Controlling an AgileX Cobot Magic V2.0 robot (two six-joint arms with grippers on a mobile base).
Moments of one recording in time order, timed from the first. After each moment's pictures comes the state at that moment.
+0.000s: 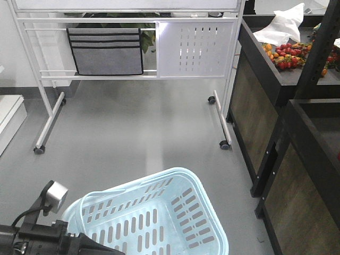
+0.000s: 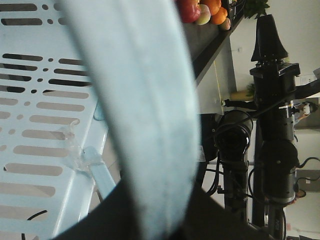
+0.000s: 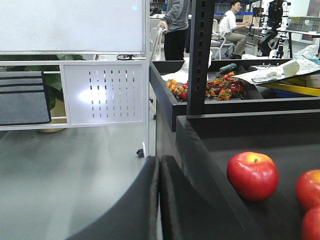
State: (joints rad) left arm -0.17 1.33 -0.37 -1.53 1.15 0.99; right arm -0.14 -0.01 0.03 -0.07 0.11 0.03
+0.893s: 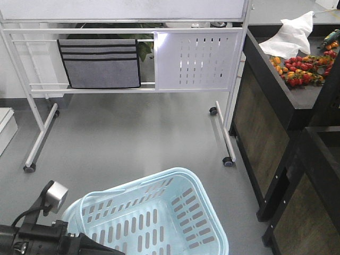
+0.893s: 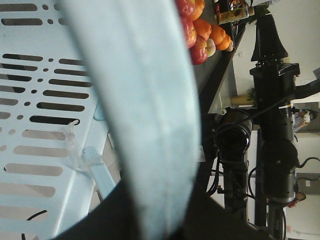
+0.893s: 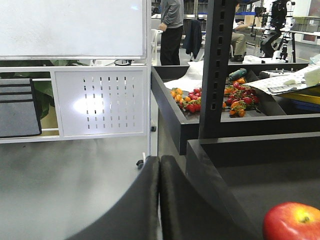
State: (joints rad) left arm -0.17 1.33 -0.37 -1.53 1.15 0.99; right arm -0.14 -0.01 0.03 -0.07 0.11 0.03
